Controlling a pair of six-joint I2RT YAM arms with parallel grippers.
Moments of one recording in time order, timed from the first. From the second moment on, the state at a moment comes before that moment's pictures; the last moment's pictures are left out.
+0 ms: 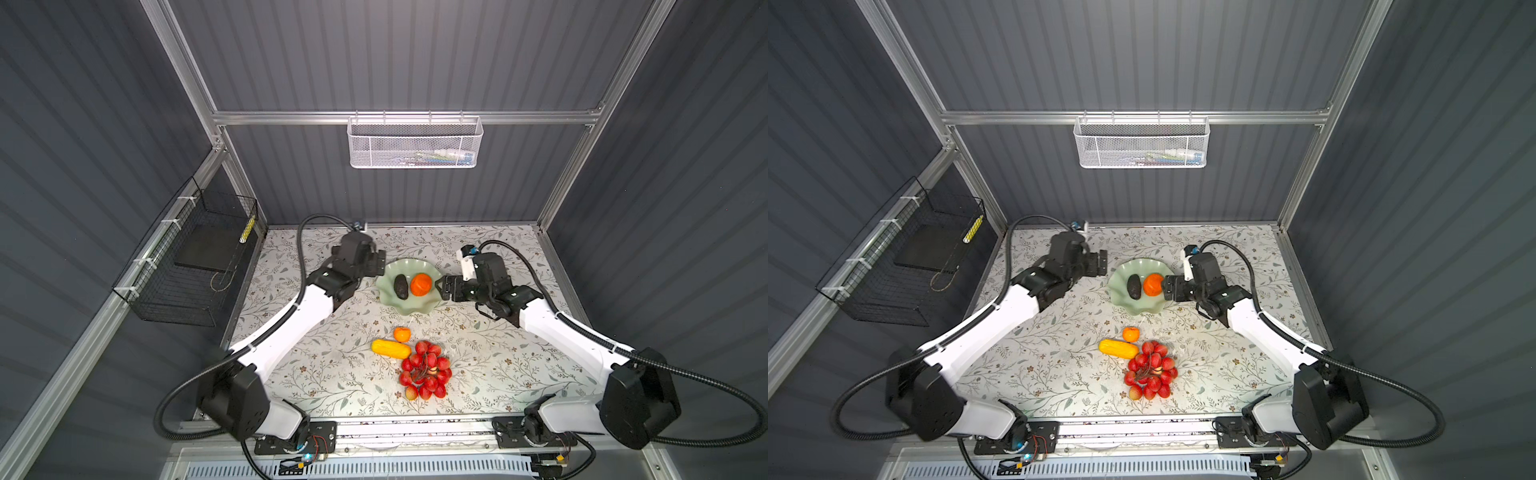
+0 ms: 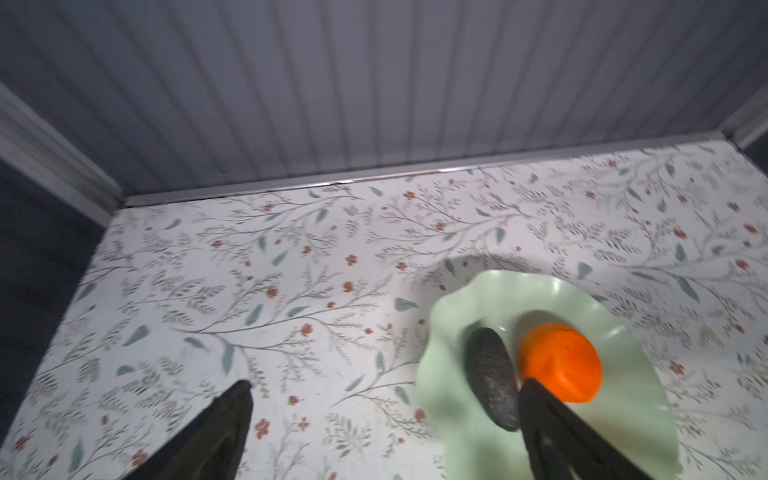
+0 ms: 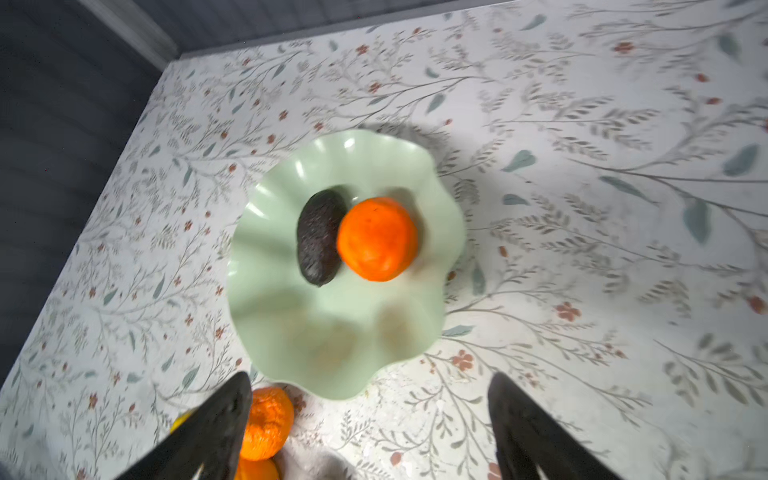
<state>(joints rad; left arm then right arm) -0.52 1.39 1.19 -0.34 -0.37 -0.20 0.52 1.36 0.96 -0.29 -0.10 0.34</state>
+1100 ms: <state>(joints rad) -0.14 1.20 1.02 -0.31 -0.20 -0.16 1.03 1.93 1.28 -0.41 -0.04 0.04</state>
